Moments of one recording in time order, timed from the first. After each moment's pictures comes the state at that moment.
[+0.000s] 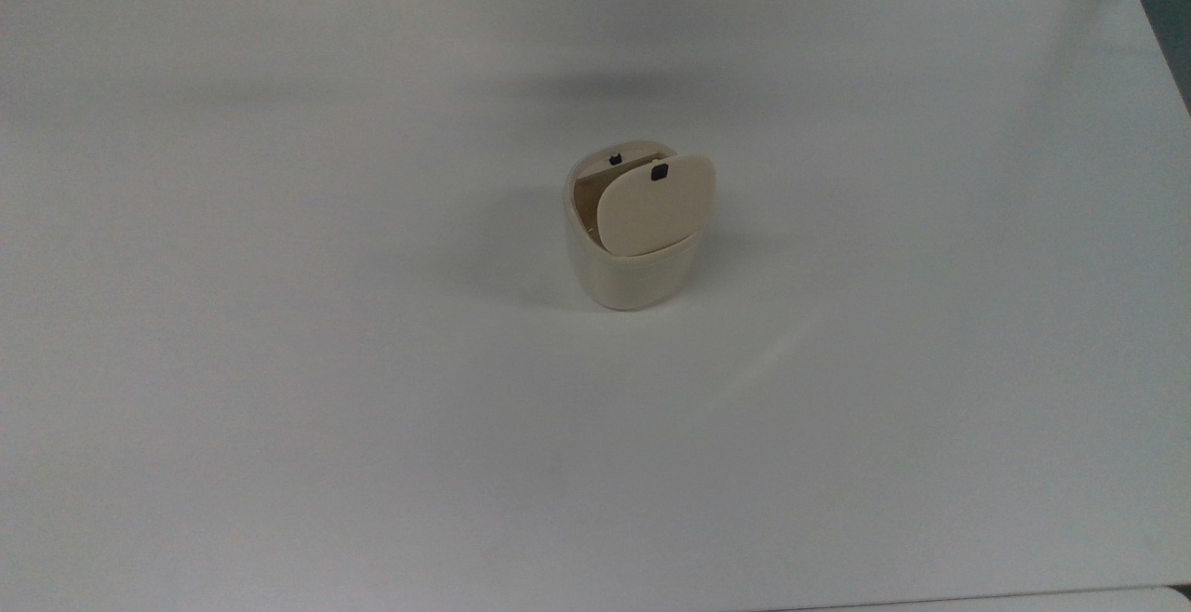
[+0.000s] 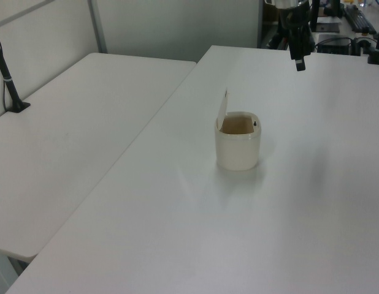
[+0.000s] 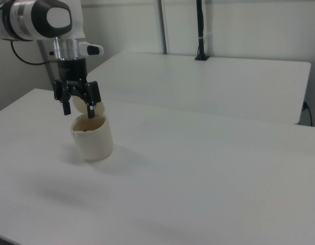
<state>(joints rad) 0.08 0.05 0.00 -1.61 -0.07 1.40 0.03</state>
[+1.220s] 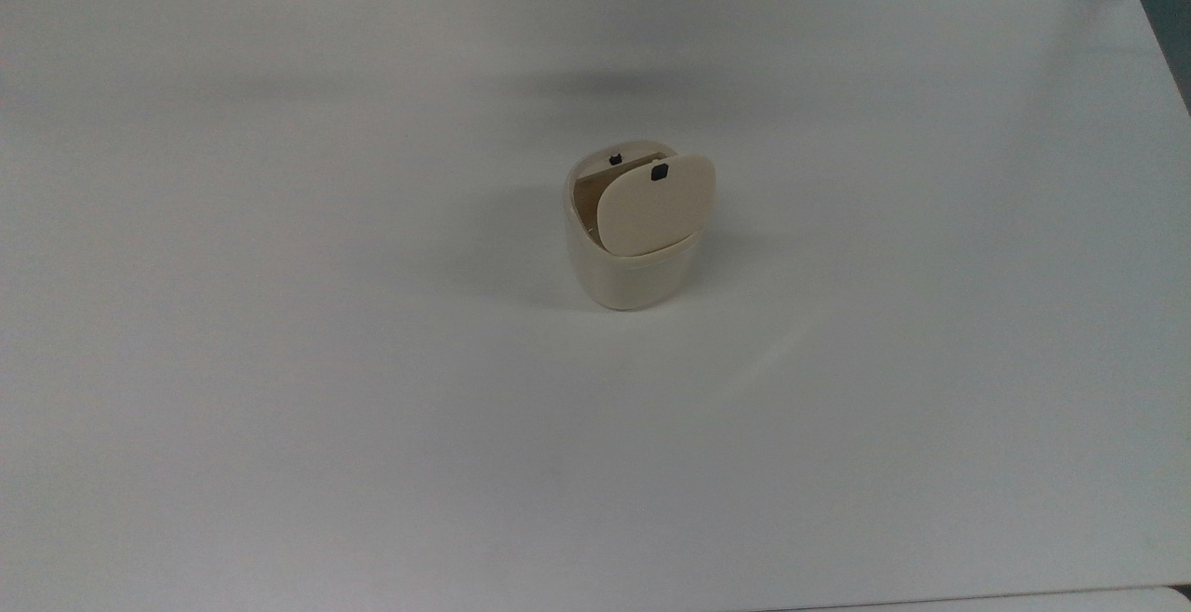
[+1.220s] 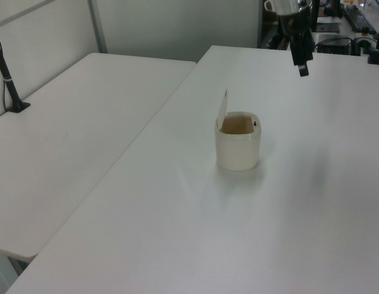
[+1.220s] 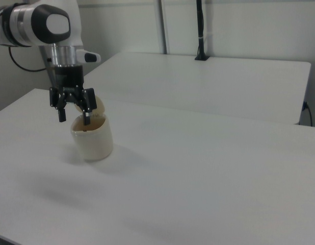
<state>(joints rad) 0.10 0.05 0.00 -1.65 -0.07 1.39 0.03</state>
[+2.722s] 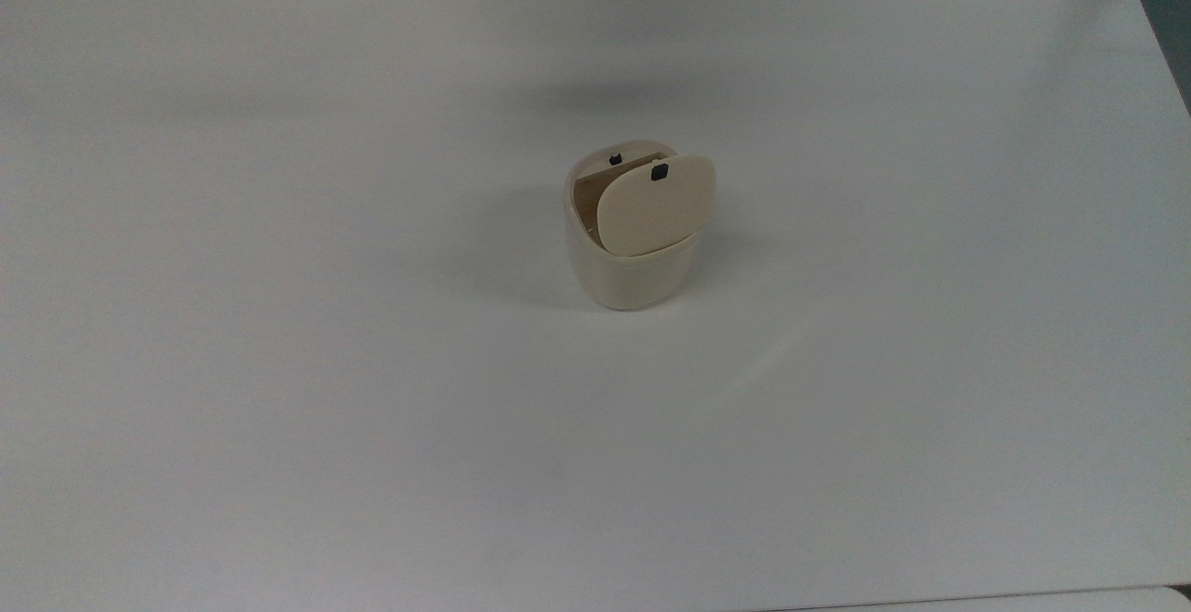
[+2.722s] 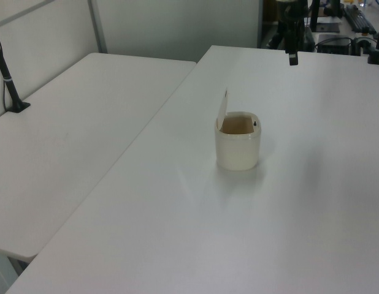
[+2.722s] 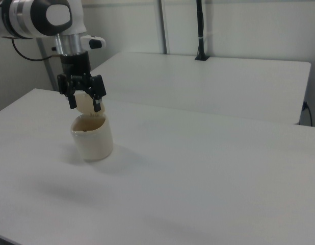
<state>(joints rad) 0.09 0.04 -0.03 -1.61 -0.07 1.49 0.01</state>
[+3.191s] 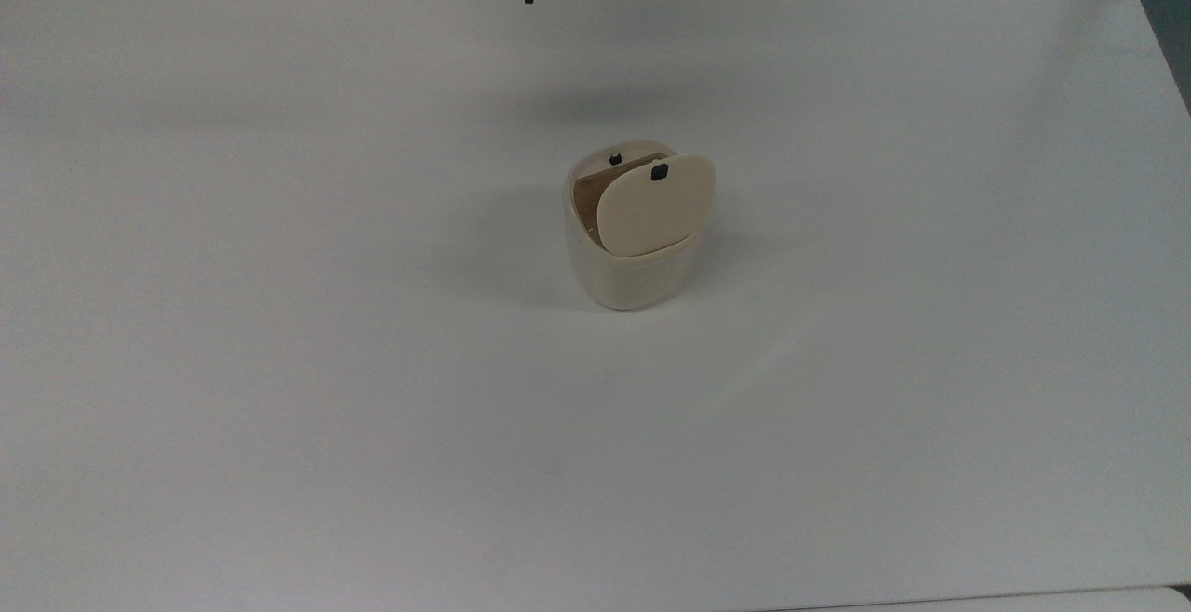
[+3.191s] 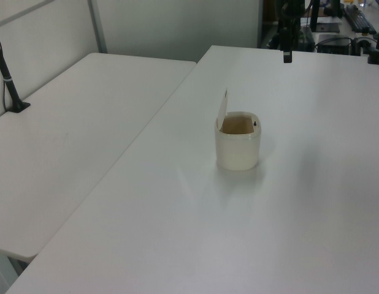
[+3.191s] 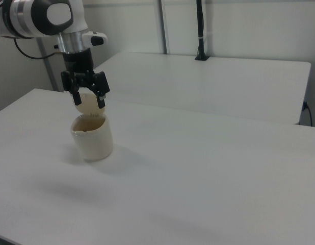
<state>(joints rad) 0.08 0.03 -0.03 -1.61 -0.08 1.54 0.02</state>
